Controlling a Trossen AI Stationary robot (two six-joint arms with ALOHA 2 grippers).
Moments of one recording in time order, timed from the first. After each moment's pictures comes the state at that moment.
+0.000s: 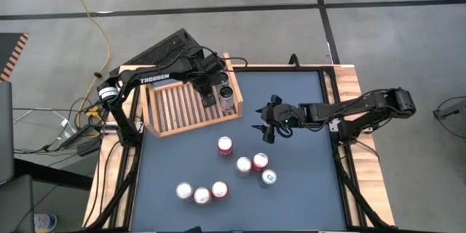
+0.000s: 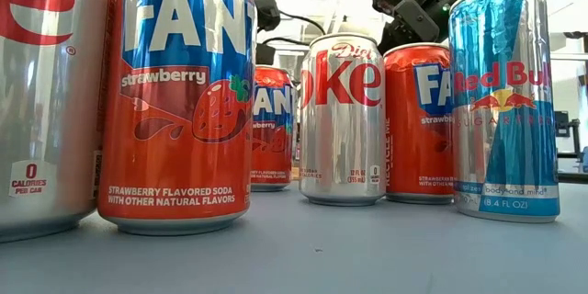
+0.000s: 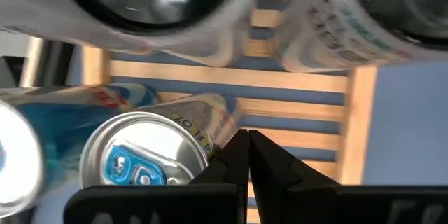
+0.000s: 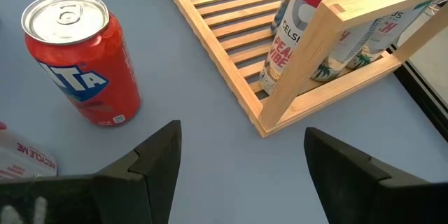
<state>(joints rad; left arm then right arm) 0.50 1.75 1.43 -0.87 -0.03 0.17 0.01 1.31 0.76 -0.06 0.29 0.06</state>
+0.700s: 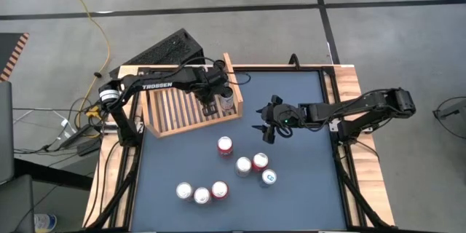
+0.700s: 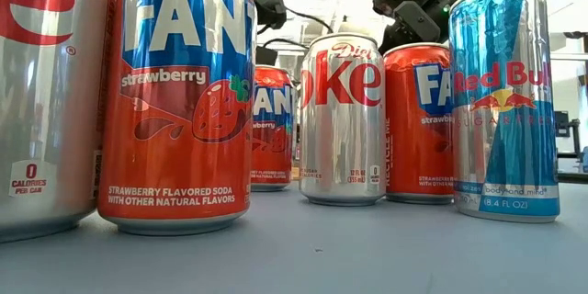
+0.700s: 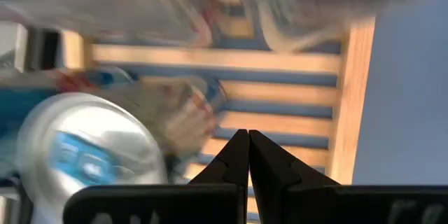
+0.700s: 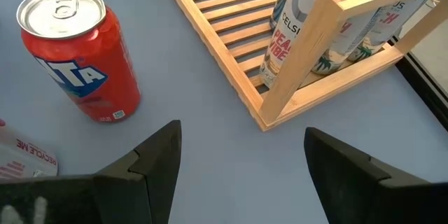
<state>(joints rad) 0.39 1.75 1.38 -0.87 -0.15 0.11 0.01 1.31 0.76 -0.08 0.29 0.08</state>
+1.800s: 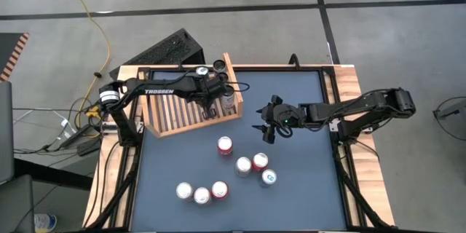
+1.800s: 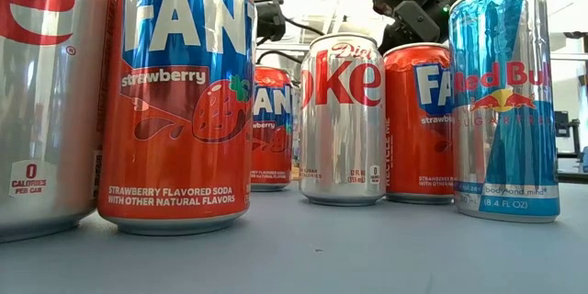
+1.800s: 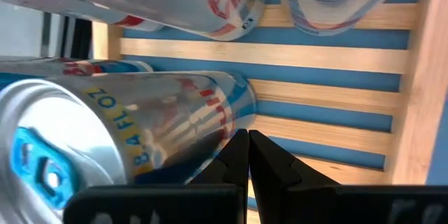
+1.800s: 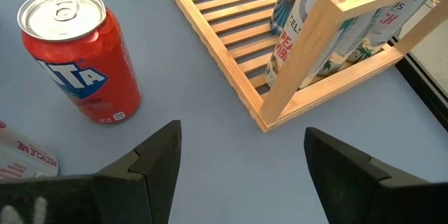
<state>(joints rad) 0.35 1.75 1.26 -0.72 -0.35 0.09 0.01 1.31 0.76 -0.08 0.29 0.08</state>
